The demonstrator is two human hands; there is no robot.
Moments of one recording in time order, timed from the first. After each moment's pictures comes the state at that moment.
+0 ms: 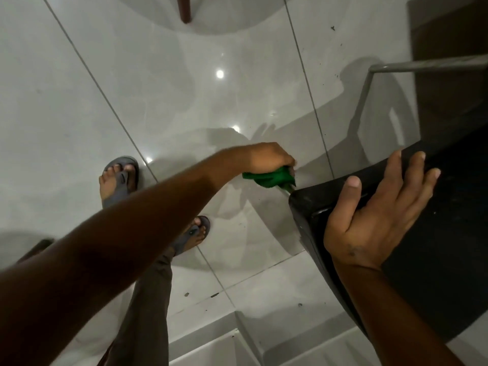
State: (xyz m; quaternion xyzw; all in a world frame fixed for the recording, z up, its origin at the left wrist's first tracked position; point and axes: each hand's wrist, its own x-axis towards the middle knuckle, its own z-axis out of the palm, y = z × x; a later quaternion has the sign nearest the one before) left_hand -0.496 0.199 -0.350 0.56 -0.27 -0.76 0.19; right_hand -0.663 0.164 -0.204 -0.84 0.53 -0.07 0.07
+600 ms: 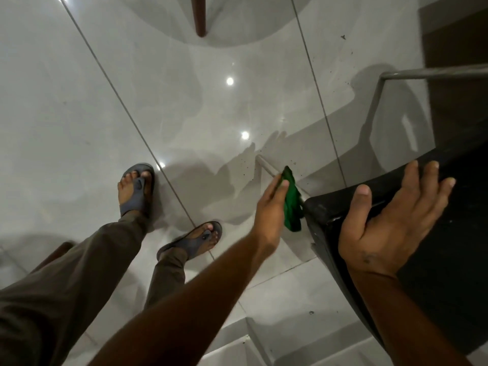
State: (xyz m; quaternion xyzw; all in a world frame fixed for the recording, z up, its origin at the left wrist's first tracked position) left_hand -0.605 0.276 -0.324 0.48 0.27 -0.60 0.58; right_hand -0.662 0.170 -0.205 -0.84 0.54 -0.05 0.08
